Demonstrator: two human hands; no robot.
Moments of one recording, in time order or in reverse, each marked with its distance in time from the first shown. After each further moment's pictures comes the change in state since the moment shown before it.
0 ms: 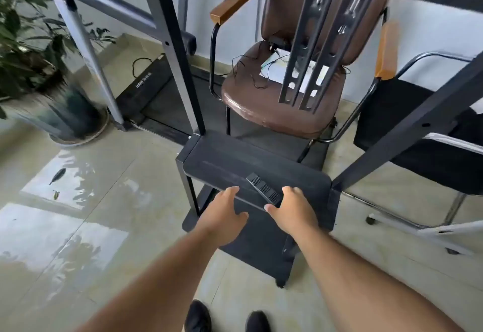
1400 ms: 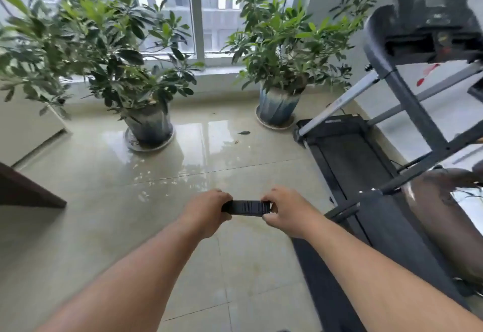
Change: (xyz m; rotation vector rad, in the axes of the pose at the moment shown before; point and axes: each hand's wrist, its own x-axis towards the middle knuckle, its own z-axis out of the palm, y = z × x) left_hand -0.482 -0.275 -0.138 -0.035 0.539 -0.376; right_hand -0.407 -0.330 0.062 -0.607 -0.414 -1.231
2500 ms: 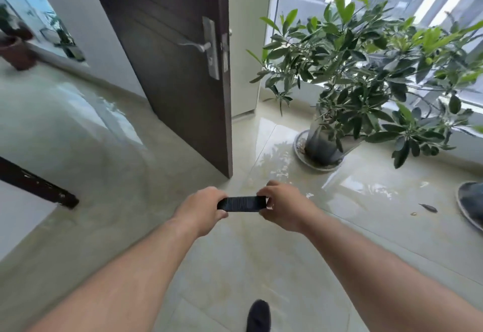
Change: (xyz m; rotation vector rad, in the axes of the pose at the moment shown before) left_hand -0.252 -0.572 -0.151 -0.255 0.260 -0.721; right_hand 0.306 -0.604 0.183 -0.203 -0.280 -0.664
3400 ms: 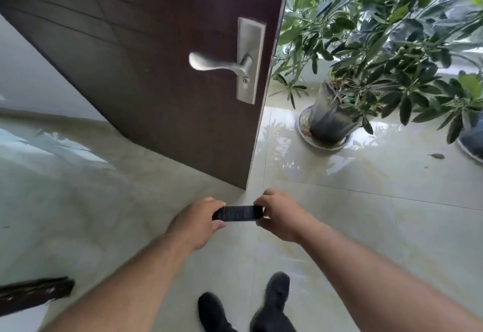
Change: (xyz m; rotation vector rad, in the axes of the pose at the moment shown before) left_hand 0.246 -0.244 -0.101 0.013 -0.209 0.219; right_hand 0.292 -0.102 0.049 0.157 -0.007 0.298
